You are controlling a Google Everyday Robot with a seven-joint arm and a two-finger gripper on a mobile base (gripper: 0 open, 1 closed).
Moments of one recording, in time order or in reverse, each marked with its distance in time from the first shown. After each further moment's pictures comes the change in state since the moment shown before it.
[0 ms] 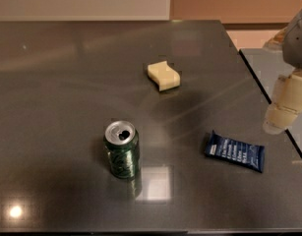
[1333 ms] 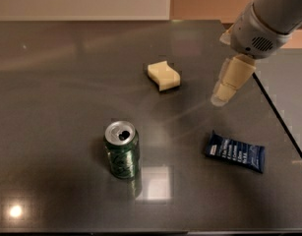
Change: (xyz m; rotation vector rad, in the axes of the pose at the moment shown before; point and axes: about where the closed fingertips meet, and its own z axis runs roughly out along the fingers) arm -0.068 -0.061 0.056 -0.010 -0.163 0.012
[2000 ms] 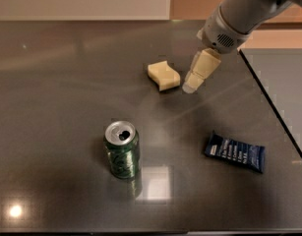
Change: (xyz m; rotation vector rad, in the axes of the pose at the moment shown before) arm -0.044 -0.043 0.051 0.006 -0.099 0.023
